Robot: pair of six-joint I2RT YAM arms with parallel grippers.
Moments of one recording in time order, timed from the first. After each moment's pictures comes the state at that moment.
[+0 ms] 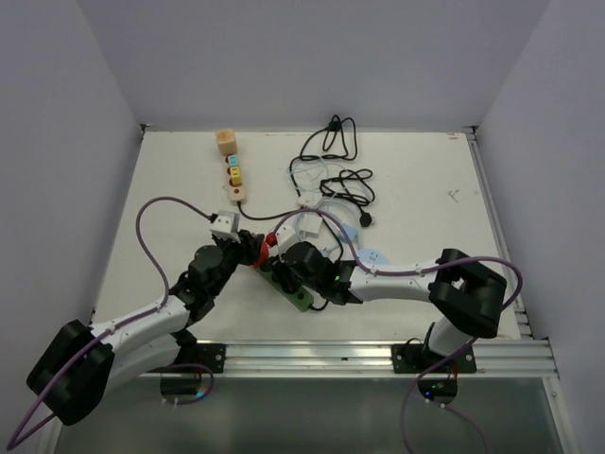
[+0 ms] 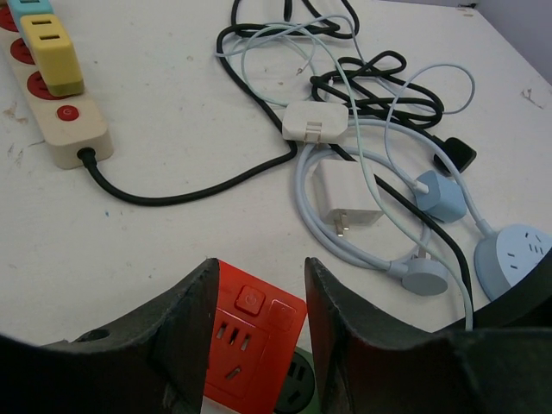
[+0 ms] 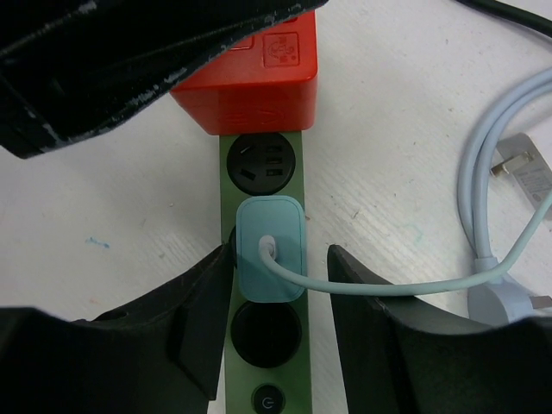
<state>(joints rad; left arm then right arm) -0.62 0.96 0.22 0.56 -0.24 -0.30 1.14 1.63 0.87 0.15 0.28 0.24</state>
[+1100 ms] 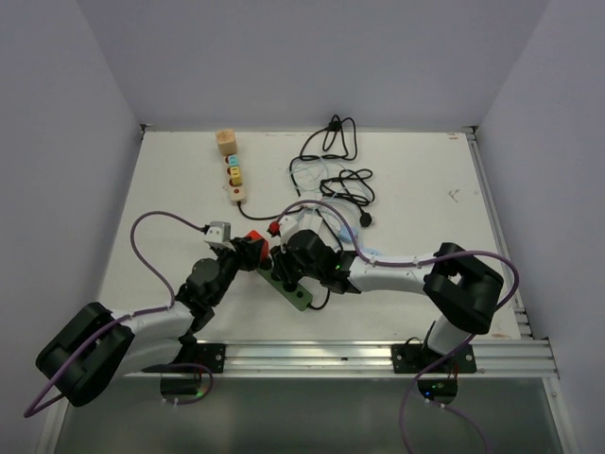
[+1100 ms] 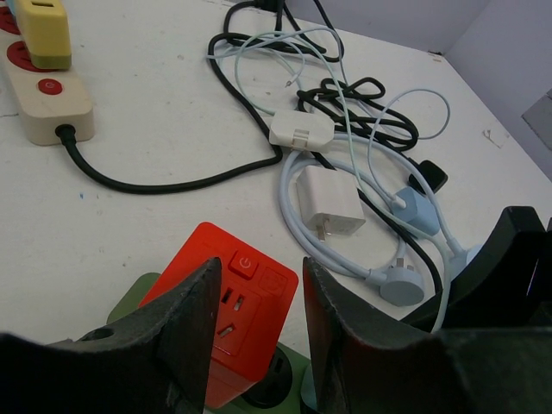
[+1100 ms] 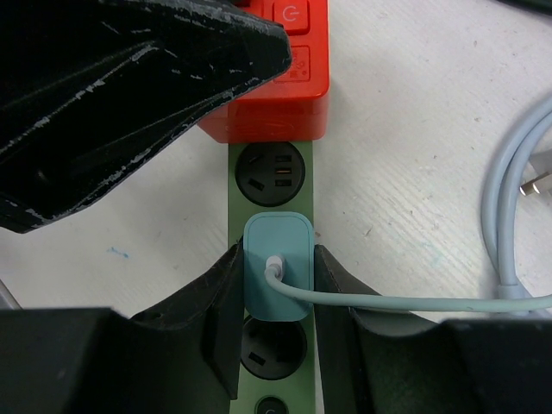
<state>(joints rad) -0.63 1.09 0.07 0.94 -0.25 -0.42 1.05 1.67 0.90 0.15 0.11 0.29</state>
